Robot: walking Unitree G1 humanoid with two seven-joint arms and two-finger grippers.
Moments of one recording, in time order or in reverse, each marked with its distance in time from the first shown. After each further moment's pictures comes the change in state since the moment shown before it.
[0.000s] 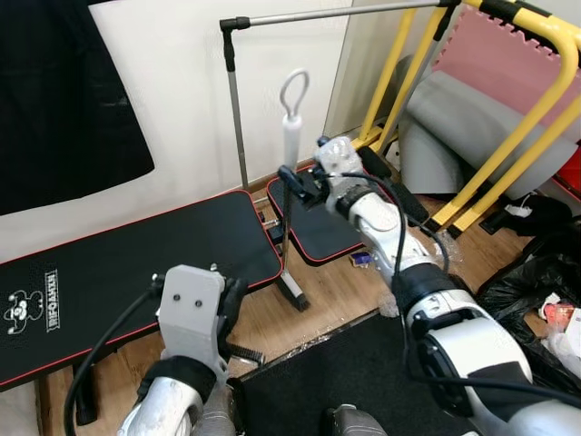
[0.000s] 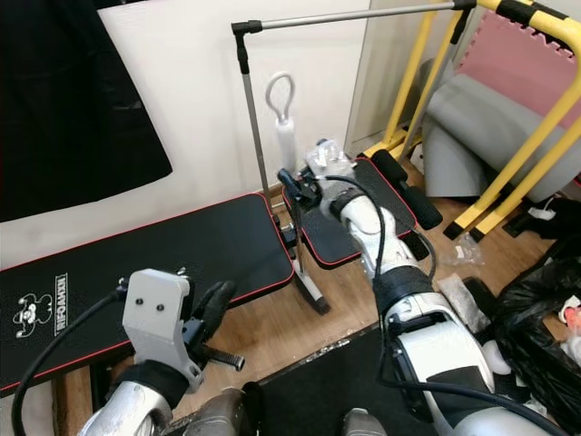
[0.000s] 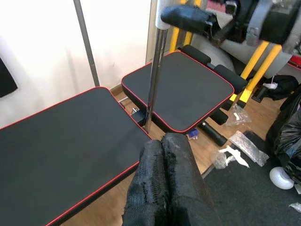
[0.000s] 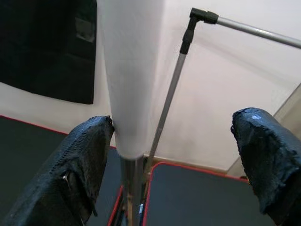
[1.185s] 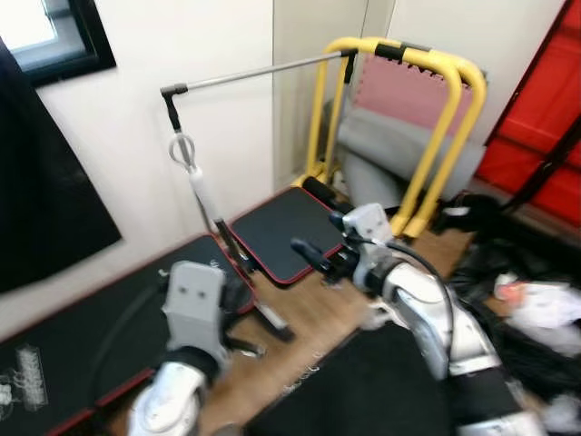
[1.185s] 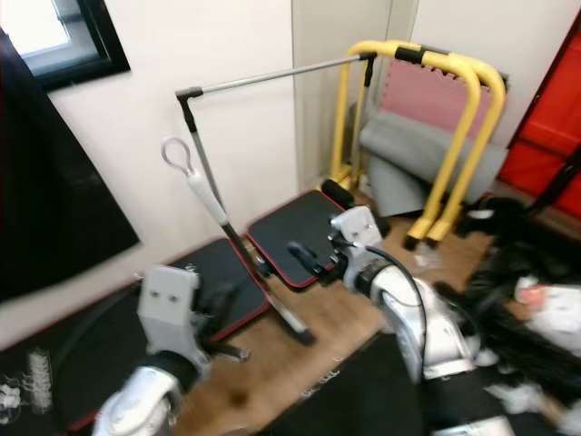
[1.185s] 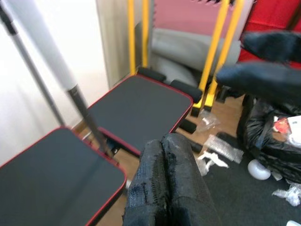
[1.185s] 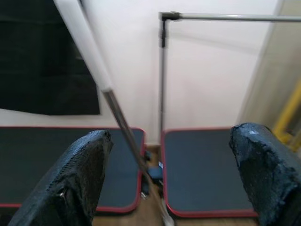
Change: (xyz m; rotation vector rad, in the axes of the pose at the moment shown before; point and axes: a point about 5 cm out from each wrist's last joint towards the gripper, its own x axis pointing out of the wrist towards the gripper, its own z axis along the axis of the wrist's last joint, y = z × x) left arm 0.027 0.024 -0.012 0.016 0.015 0.063; right arm -0.082 0.034 -0.014 0.224 0.147 0.120
